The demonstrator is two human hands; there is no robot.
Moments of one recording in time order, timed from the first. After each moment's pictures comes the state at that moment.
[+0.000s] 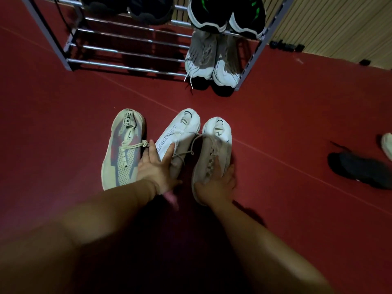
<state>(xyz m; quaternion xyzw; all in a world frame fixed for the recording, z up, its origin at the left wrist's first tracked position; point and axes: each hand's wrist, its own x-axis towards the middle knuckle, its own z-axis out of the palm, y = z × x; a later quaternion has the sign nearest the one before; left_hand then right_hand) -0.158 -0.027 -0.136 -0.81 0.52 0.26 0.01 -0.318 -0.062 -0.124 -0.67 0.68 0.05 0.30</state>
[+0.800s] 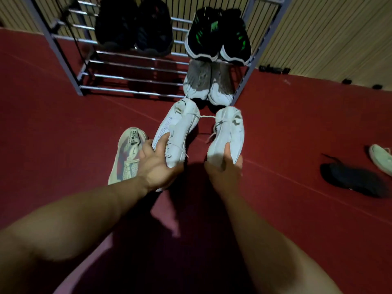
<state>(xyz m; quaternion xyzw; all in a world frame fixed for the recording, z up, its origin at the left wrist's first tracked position) -0.143 -0.035 -0.076 -0.81 0.45 0.27 -0.27 -0.316 -0.092 -0.071 -0.63 0.65 -0.21 0.37</state>
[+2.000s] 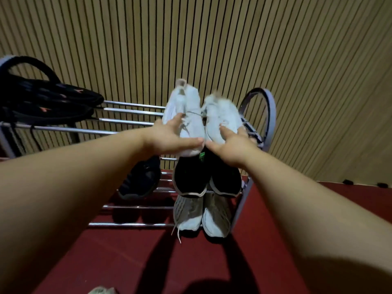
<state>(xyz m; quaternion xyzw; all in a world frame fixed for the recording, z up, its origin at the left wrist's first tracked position) -0.056 -0.278 0.183 -0.73 0.57 0.26 -0.28 -0.212 -0.348 0.179 -0.81 0.57 -0.09 0.13</state>
